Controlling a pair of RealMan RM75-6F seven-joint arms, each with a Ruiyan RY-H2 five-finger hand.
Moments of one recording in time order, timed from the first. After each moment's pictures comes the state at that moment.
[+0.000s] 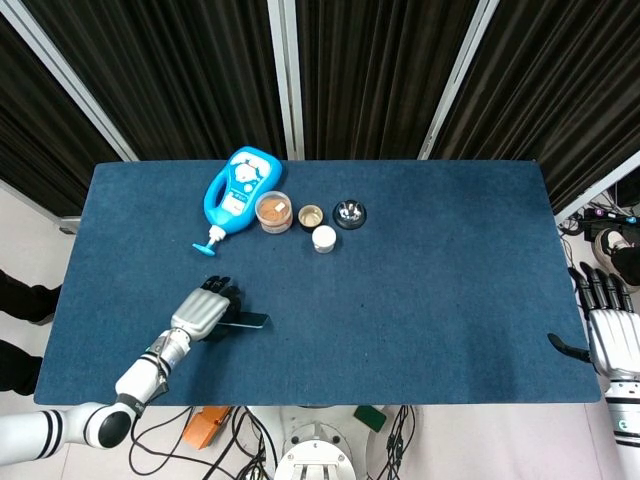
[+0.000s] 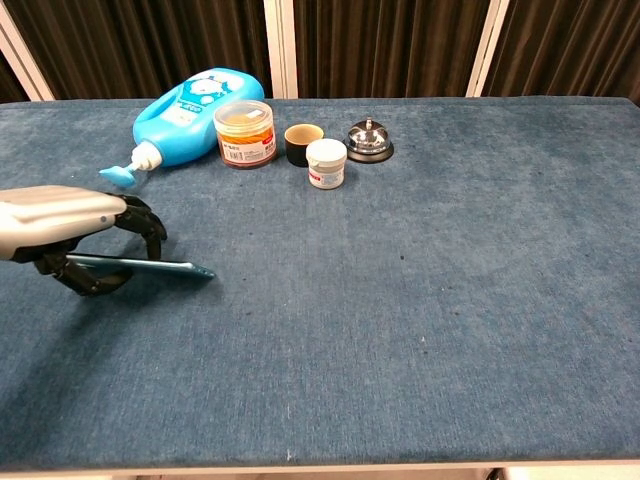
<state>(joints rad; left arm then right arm) -0.63 -1.41 -0.05 -1.68 1.04 0.83 0.50 0.09 -1.11 0.08 -1.57 -1.46 1.46 0.01</state>
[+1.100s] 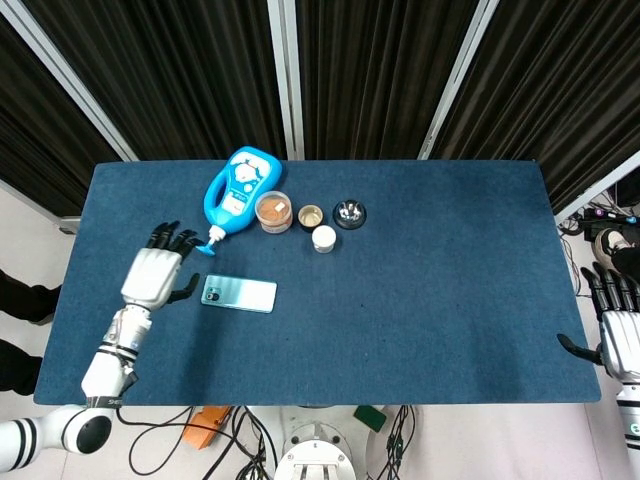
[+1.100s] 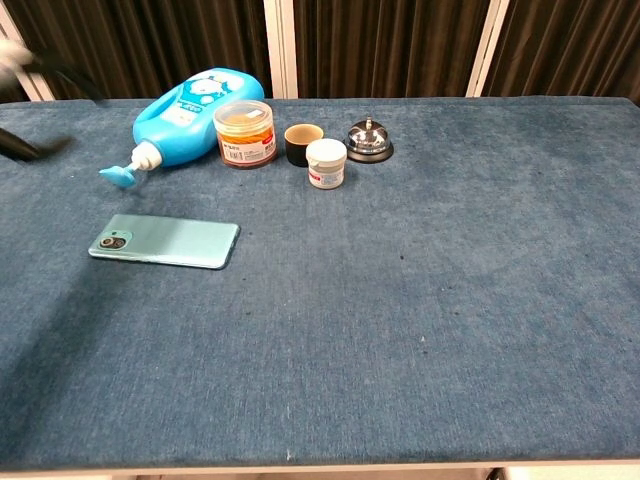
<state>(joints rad) -0.52 -1.30 -0.11 -1.73 1.17 1.27 0.36 0.07 -1.09 0.09 -1.56 -1.46 1.48 0.06</state>
